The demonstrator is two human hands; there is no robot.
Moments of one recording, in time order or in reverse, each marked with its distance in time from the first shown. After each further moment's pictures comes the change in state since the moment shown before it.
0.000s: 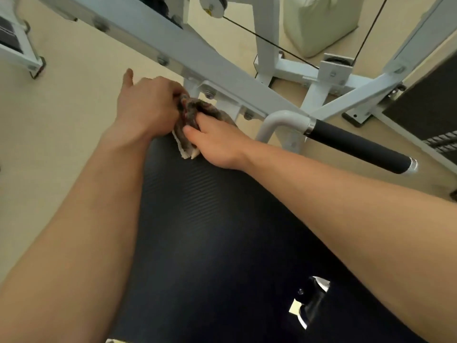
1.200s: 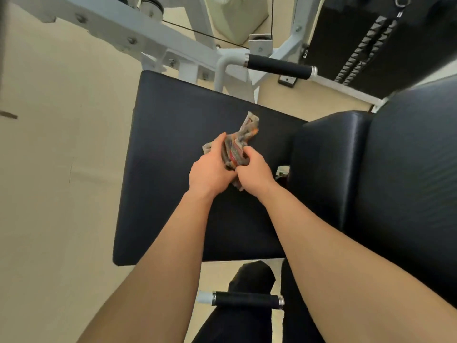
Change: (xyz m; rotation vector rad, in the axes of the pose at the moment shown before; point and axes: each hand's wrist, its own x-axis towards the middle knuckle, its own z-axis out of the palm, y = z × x) left_hand -0.247 0.077 0.083 -0.584 -0.297 0.161; right_hand -0.208 0.040 0.156 0.531 0.592 0.521
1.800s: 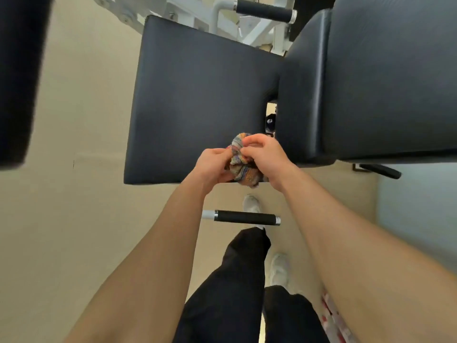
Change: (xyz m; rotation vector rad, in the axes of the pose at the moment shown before) left_hand -0.172 -0.057 0.065 -0.857 -0.247 -0.255; right_hand -0.162 0.105 0.021 0.258 0.028 -0.048
